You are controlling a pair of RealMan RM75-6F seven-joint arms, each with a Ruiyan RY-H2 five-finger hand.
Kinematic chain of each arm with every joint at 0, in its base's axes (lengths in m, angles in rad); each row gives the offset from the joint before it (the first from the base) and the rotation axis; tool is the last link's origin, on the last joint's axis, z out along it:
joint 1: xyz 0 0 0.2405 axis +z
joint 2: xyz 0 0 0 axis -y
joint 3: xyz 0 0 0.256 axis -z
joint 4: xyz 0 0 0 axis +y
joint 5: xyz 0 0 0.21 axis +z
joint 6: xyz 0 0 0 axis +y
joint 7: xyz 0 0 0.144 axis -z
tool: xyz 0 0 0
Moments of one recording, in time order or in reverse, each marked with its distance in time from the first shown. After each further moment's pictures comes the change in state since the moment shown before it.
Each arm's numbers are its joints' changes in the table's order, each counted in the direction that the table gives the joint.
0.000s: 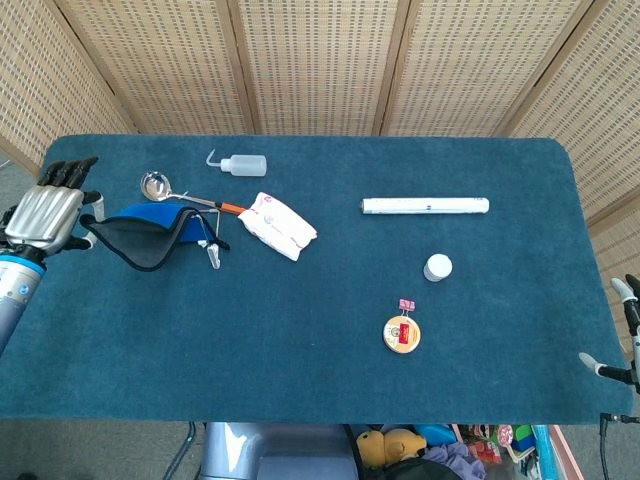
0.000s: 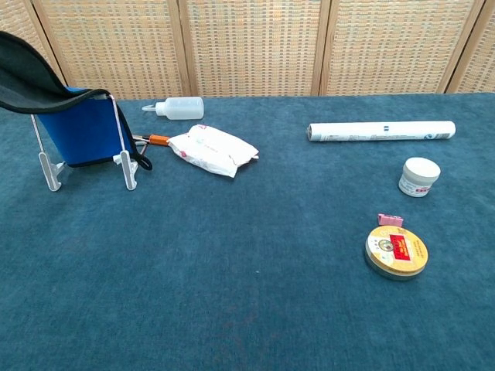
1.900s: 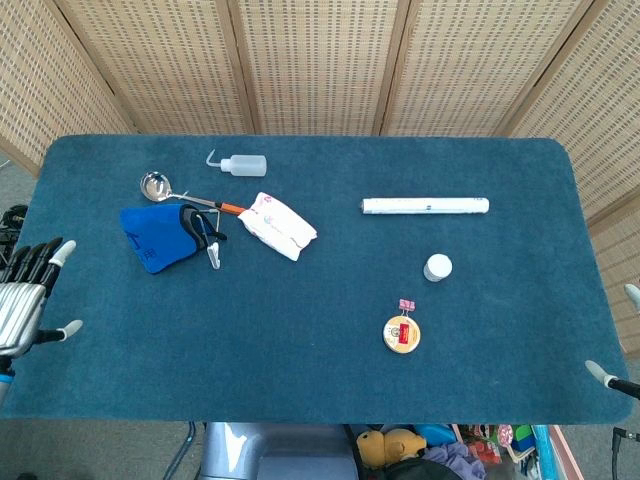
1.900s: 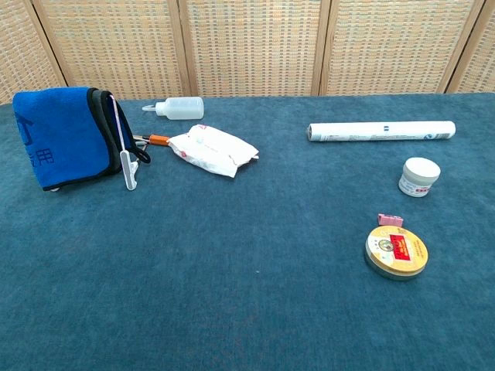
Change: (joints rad) left arm 0.436 0.127 -0.188 -0.084 0.402 0.543 0.104; right arm -0.064 -0.007 0.021 0.019 -0.132 0.189 -0.102
